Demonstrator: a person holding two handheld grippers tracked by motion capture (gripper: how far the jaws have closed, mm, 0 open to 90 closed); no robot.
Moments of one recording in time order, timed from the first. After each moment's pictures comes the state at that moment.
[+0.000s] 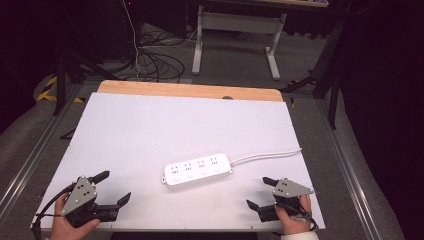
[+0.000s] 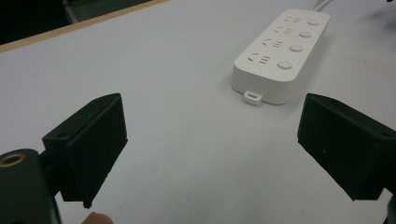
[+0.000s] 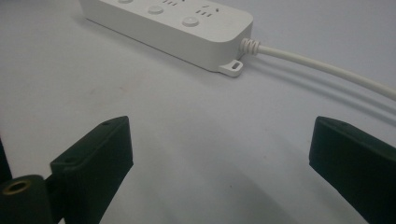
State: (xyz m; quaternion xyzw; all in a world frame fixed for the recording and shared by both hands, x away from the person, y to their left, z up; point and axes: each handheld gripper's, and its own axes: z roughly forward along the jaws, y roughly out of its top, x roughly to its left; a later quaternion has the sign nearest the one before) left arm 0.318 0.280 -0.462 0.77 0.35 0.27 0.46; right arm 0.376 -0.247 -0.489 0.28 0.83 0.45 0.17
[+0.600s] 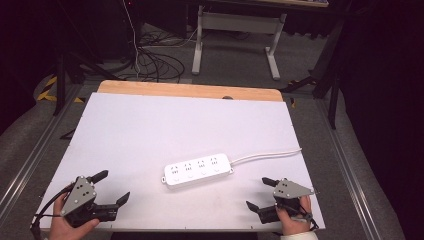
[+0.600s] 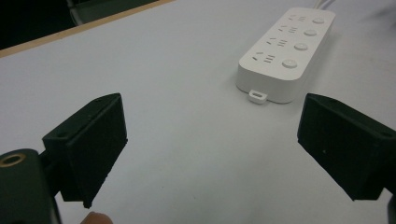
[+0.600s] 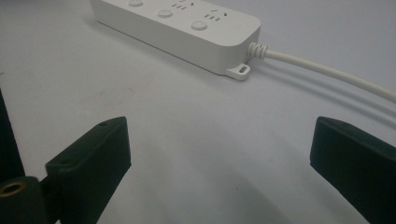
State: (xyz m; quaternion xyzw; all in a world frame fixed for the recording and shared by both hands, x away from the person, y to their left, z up) left arm 0.318 0.281 -0.462 0.77 0.35 0.27 0.46; right arm 0.375 -0.247 -0.488 0.27 0.83 0.46 0.17
